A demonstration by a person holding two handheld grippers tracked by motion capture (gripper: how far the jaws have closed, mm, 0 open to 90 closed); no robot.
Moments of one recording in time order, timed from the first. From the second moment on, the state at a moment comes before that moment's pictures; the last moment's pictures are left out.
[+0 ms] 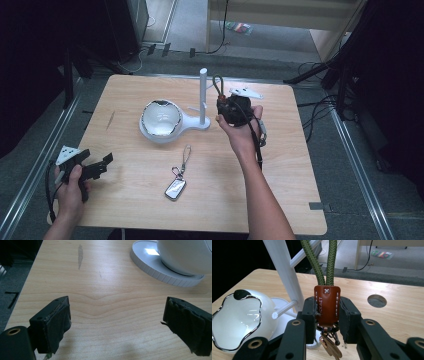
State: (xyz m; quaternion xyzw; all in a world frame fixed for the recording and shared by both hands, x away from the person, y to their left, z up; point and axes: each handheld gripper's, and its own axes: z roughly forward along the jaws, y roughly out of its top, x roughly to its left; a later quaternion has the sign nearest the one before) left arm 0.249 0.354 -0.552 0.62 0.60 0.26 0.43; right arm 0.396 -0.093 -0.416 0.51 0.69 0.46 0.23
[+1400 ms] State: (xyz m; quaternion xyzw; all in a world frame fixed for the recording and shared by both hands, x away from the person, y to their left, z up) left arm 0.249 0.353 -0.551 0.62 0.60 0.26 0.43; right arm 0.407 -0.085 -0.423 0.50 0.72 0.44 0.16
